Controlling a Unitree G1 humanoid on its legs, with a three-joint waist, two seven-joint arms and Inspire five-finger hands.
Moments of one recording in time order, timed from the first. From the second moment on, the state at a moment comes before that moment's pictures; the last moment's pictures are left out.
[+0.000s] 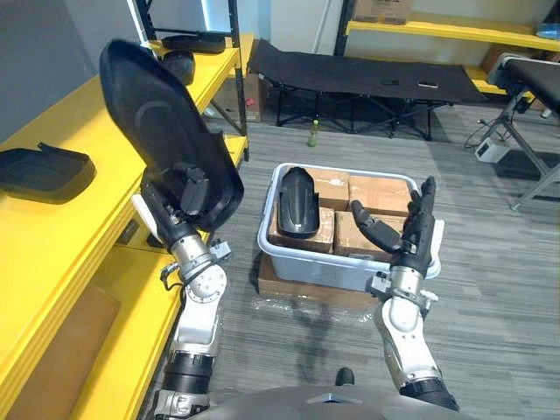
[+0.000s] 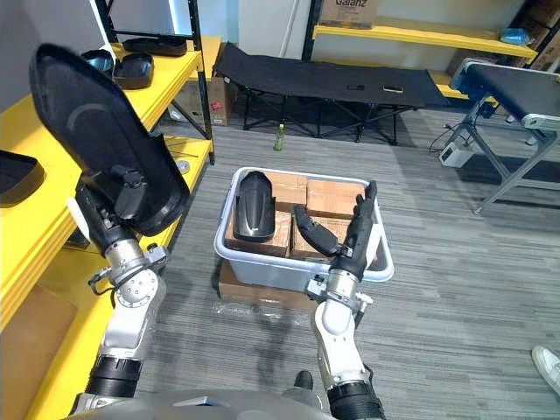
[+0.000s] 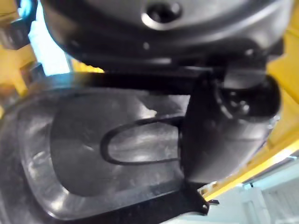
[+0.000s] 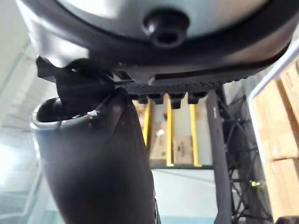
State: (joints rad) left arm 0.01 0.00 -0.03 -0.05 -0.07 -0.23 0.62; right arm 0.12 -0.06 0.03 0.15 0.07 -0.37 -0.44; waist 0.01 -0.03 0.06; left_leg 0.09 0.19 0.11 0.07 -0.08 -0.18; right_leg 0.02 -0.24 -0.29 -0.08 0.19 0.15
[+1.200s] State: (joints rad) left arm 0.42 -0.03 0.26 -0.44 -0.43 -0.42 0.18; right arm 0.08 -0.12 0.18 0.11 0.21 -0.19 -0.10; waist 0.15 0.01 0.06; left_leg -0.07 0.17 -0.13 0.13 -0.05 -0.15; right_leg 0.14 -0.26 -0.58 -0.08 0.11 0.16
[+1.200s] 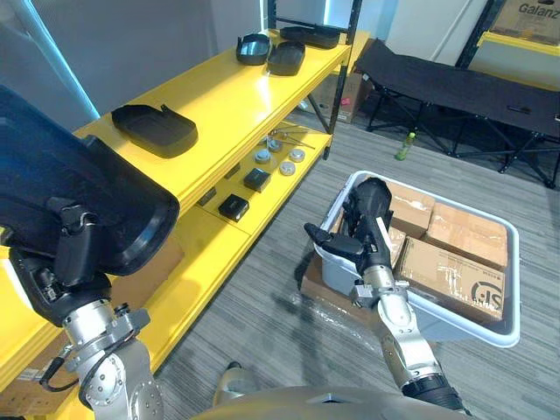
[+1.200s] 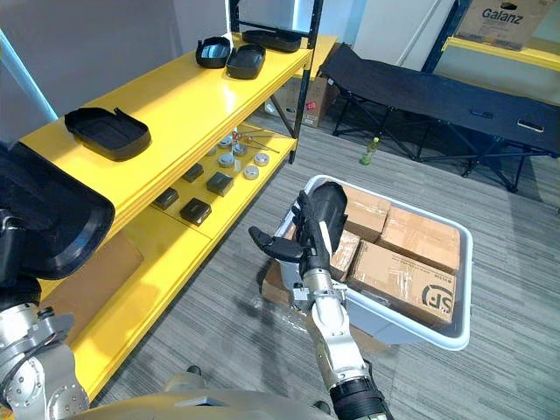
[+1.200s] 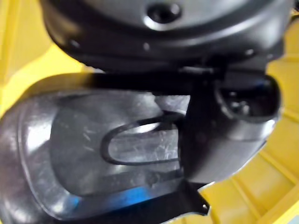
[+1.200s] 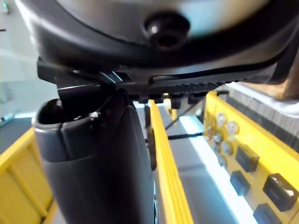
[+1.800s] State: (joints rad) left arm 0.32 0.07 0.12 -0.43 -0.44 -0.44 -0.02; right arm 0.09 -0.12 0.15 0.06 0.20 -0.32 -0.09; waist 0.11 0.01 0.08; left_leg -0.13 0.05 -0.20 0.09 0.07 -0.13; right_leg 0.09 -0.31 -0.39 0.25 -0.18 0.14
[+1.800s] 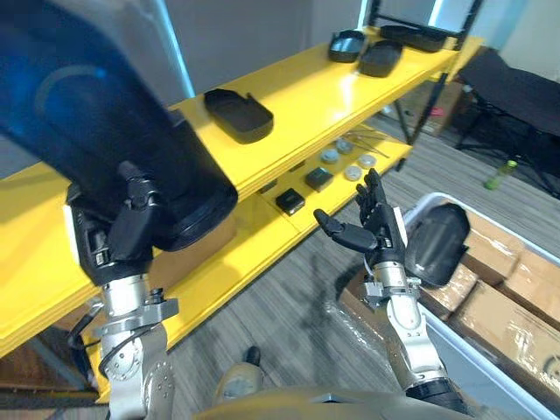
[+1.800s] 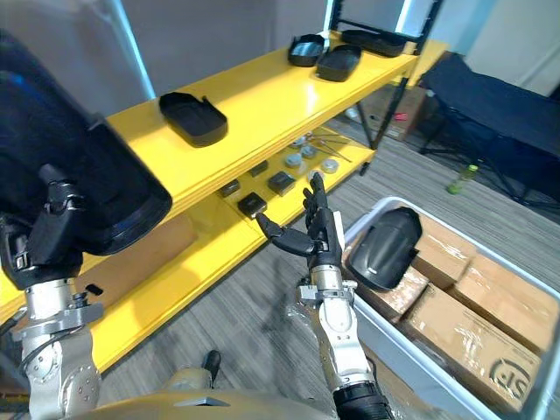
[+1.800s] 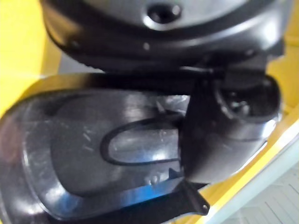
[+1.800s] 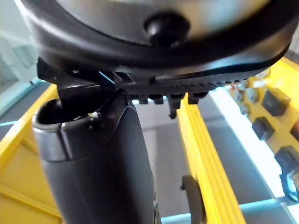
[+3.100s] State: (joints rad) left arm 0.24 0.09 0.19 -0.32 -0.43 -0.48 0.15; right arm -0.12 -0.28 -0.01 -0.24 0.17 -0.54 -0.22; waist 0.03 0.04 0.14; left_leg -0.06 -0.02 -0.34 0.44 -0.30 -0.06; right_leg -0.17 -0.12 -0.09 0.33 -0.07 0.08
